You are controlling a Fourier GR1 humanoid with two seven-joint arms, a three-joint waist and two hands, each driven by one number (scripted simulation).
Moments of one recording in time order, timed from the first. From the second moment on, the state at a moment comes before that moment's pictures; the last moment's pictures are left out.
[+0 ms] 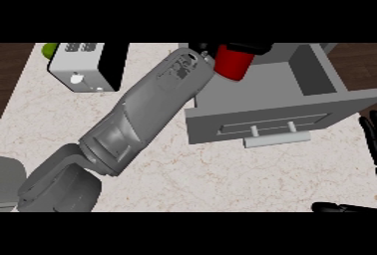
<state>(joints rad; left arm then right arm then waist) -1.45 0.00 -0.56 -0.39 0.47 0.64 -0.01 0.13 -0.03 -0.24 -2.12 -0.06 0.19 0.13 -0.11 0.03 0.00</state>
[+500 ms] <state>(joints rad) -1.44 0.00 -0.60 -0.35 0.51 0.72 -0.03 0.09 -0.04 -0.22 -2.13 -0.05 0.18 0.15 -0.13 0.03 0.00</state>
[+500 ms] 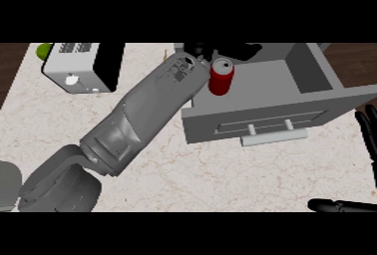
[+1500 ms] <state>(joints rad) -1.42 0.00 -0.60 -0.40 0.66 0.79 -0.10 0.08 -0.15 -0.18 -2.22 0.20 0.21 0.05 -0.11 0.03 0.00</state>
